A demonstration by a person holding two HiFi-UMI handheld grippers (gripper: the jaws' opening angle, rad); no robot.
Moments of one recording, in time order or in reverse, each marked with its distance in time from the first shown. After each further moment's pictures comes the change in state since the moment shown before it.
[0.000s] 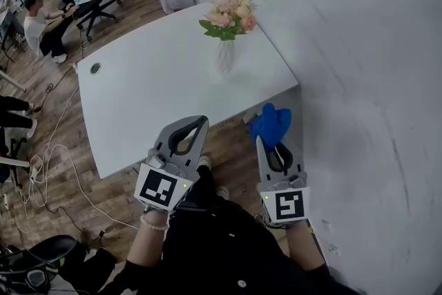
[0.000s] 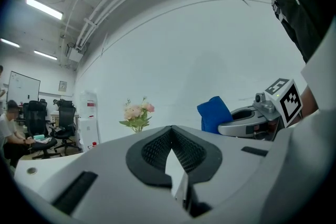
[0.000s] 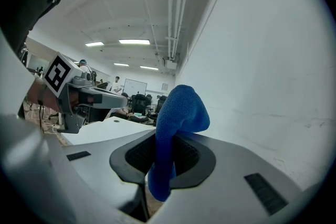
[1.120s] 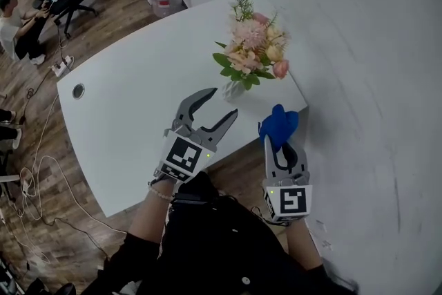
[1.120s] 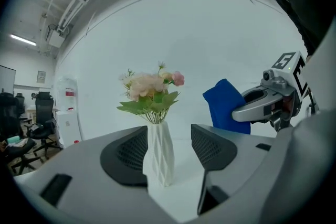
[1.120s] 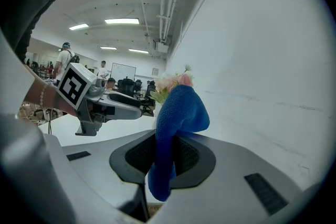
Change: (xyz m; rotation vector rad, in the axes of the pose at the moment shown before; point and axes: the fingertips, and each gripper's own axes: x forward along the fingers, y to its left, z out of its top) left arm 0.163 0.117 -0.065 0.080 0.028 -0.236; right arm 0.148 -0.043 -0.018 0.035 0.139 -0.124
